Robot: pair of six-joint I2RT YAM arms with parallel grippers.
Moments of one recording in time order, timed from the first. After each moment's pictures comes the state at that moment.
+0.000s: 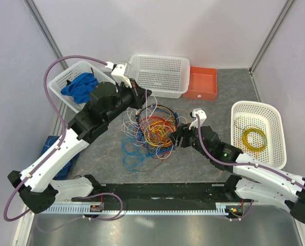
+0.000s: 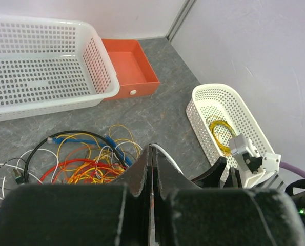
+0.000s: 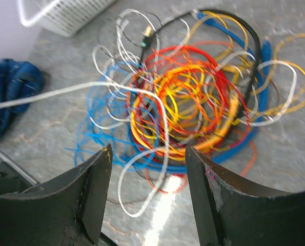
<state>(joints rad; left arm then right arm) -0.76 1.15 1.35 -0.32 -0.10 -0.42 0.91 0.91 0.61 -0.07 0.26 0.58</state>
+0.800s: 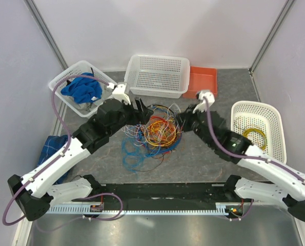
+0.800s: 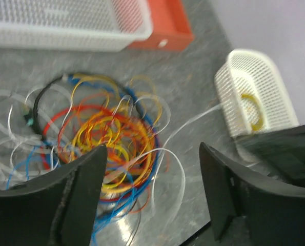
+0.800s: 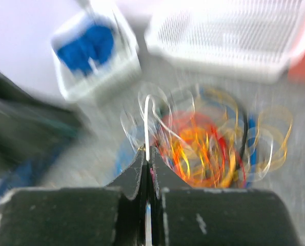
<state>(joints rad) -0.76 1.04 1.08 -0.33 -0.16 -0.54 0.91 0.97 0.91 -0.21 0.36 0.55</state>
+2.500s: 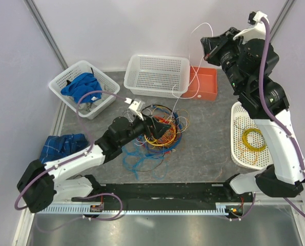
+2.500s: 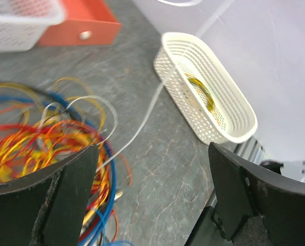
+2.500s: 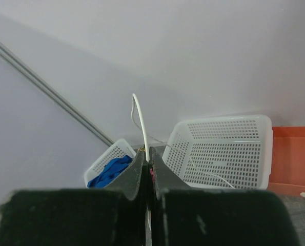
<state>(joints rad) -0.80 1.09 0.61 0.41 0.07 -0.57 0.57 1.40 2.06 -0.56 0.35 0.53</state>
